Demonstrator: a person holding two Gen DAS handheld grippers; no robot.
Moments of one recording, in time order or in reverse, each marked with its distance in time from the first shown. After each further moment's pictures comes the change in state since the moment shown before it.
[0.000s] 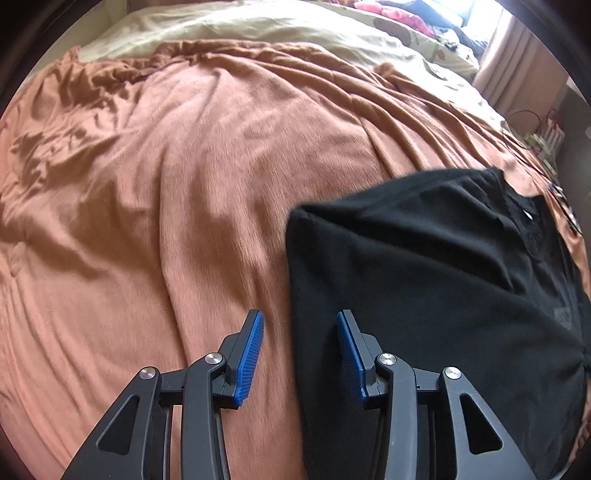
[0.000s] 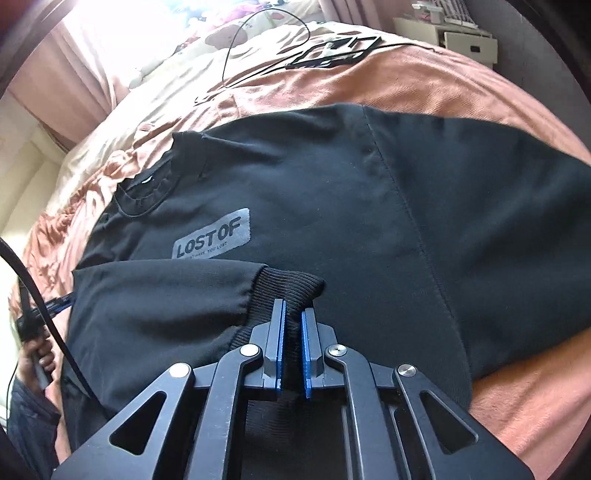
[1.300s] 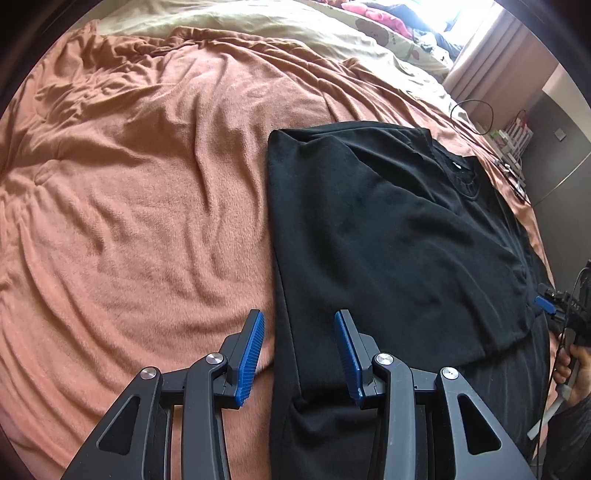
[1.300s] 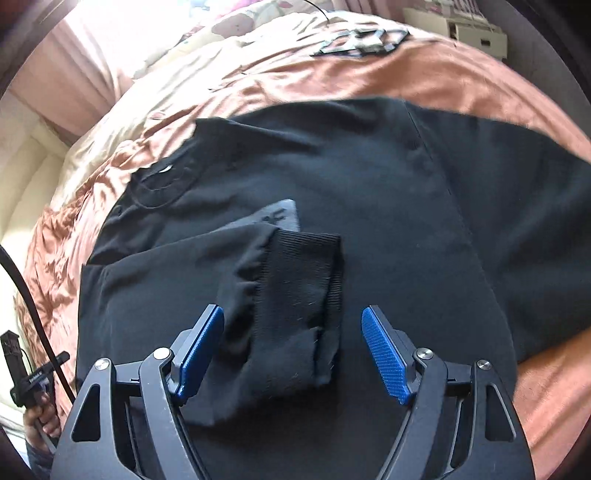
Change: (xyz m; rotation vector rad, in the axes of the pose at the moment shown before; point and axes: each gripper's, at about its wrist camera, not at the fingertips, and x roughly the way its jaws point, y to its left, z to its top) left arm -0.081 0.005 -0.095 -0.037 0.027 -0.128; right arm 0.035 0.029 0.011 0.028 0.075 0.068
